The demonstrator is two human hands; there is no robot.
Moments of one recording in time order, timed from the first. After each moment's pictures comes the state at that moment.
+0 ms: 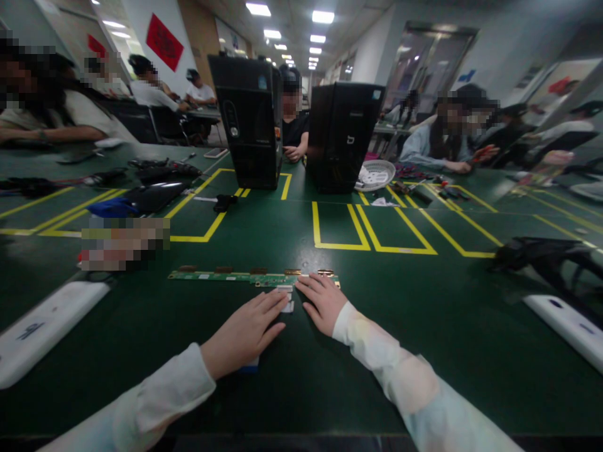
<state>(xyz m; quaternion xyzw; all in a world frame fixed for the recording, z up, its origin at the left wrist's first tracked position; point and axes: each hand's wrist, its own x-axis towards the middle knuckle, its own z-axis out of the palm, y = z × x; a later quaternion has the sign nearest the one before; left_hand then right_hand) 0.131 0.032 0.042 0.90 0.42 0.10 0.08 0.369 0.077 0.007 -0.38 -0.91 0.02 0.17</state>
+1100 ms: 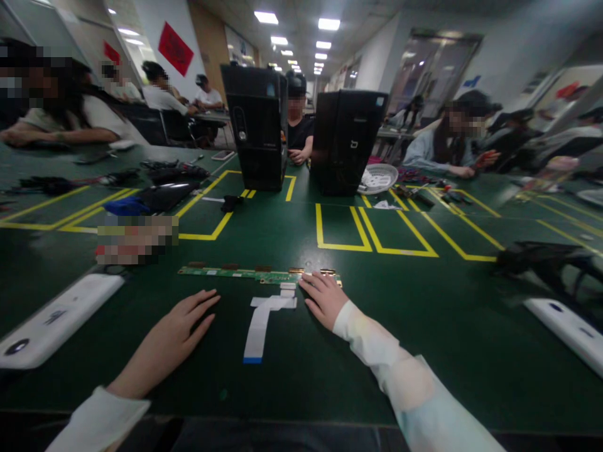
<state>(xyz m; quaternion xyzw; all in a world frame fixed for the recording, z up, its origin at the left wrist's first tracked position) 0.008 0.005 0.021 0.79 0.60 0.15 0.03 0.374 0.082 -0.004 -0.38 -0.91 -0.01 0.16</state>
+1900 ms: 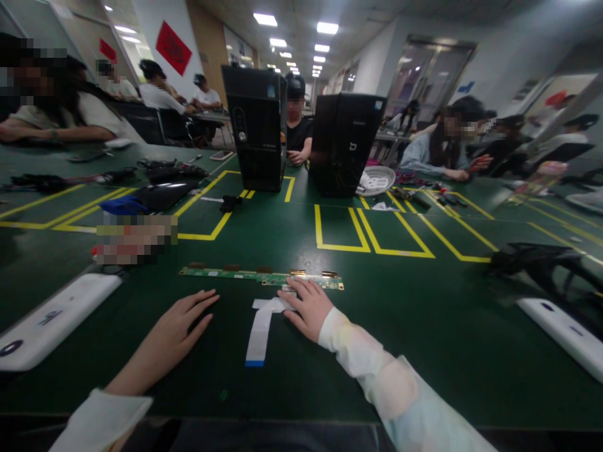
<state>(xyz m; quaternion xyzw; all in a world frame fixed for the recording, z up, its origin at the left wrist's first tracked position) -0.001 0.010 0.008 0.79 0.58 0.17 0.03 0.332 0.056 0.022 -0.39 -0.91 0.03 0.10</state>
